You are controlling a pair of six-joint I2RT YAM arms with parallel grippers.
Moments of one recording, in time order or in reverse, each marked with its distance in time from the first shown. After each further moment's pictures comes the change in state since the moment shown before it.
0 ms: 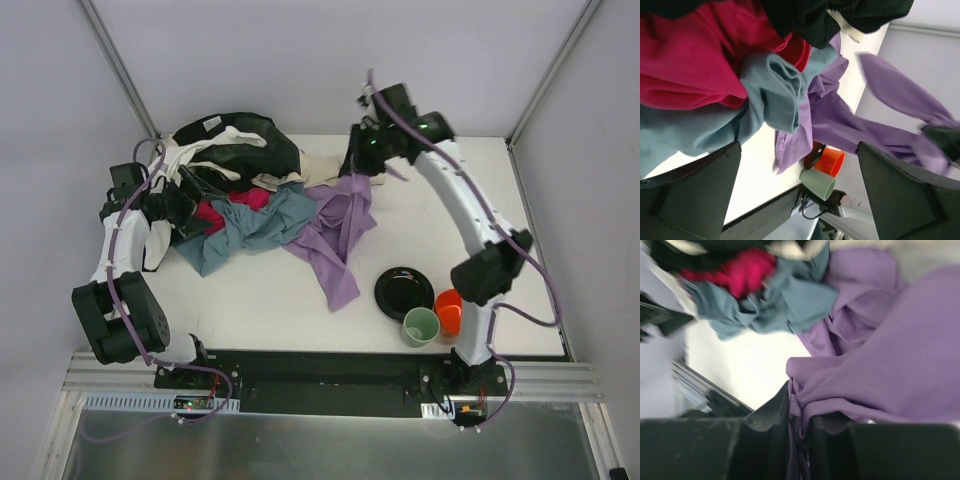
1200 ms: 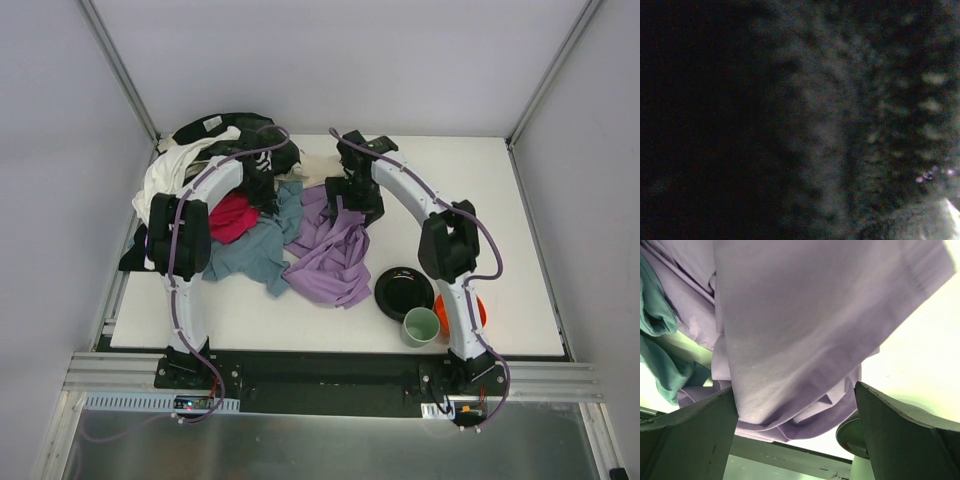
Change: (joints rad) left arm -0.572 0.658 0.592 -0.232 -0.586 0.269; right arm 0.078 0.383 -0.073 -0.164 0.162 -0.079
